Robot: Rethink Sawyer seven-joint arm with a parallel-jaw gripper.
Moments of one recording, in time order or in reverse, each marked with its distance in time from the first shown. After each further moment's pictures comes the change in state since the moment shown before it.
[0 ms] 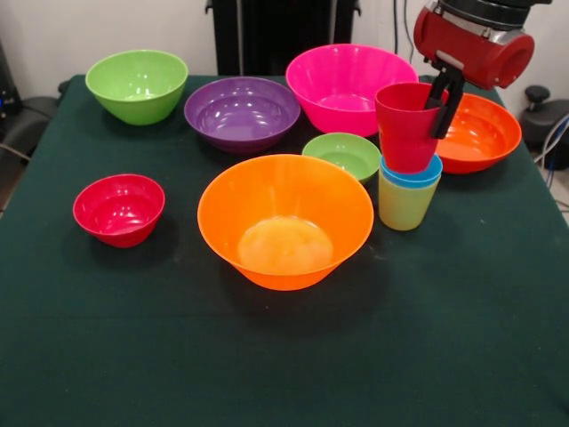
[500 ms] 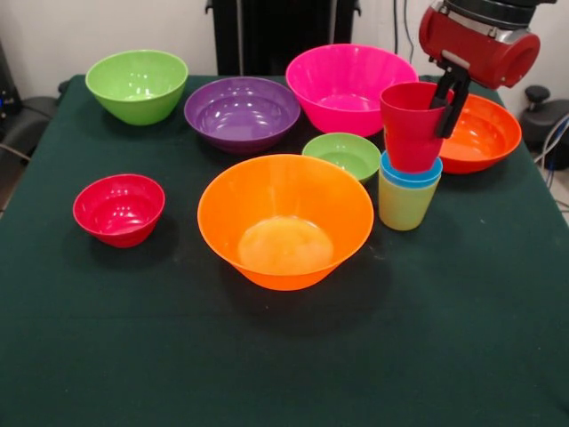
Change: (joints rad) arm 0.009 0.000 0.000 0.000 0.000 0.000 0.000
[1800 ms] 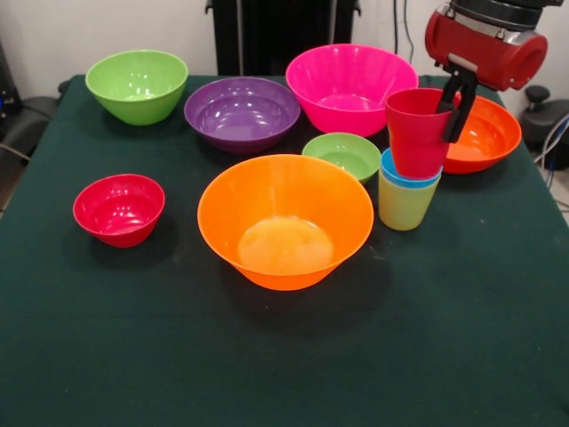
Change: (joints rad) arm 0.009 0.001 0.000 0.009 0.000 -0.055 0.000
